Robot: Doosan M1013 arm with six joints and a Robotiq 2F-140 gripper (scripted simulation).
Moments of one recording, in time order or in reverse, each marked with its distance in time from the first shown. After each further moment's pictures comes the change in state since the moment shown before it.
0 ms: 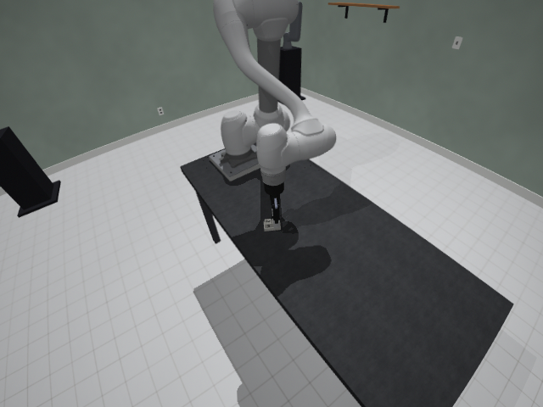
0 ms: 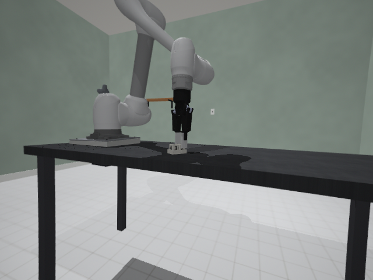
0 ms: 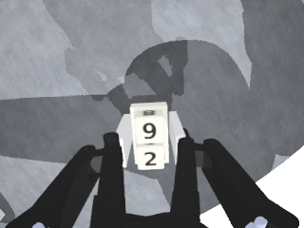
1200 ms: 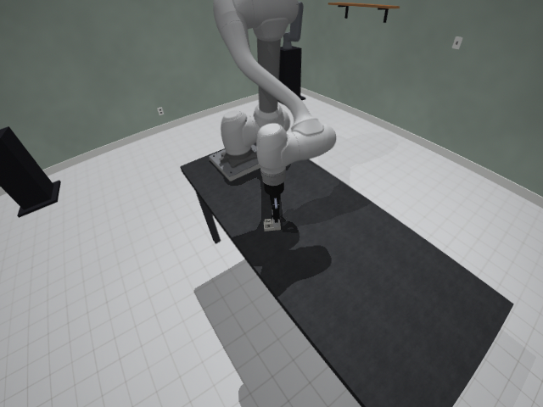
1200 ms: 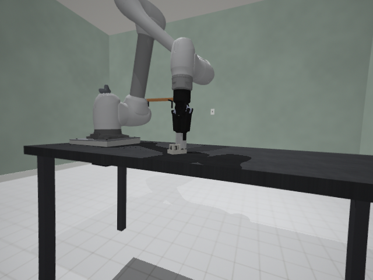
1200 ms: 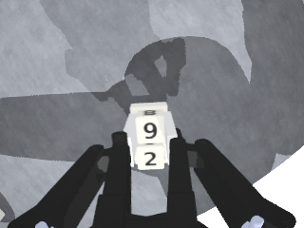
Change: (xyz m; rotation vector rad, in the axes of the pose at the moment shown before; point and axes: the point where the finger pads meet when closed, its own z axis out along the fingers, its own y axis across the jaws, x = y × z) arm 0.000 0.000 0.000 0.000 0.000 0.000
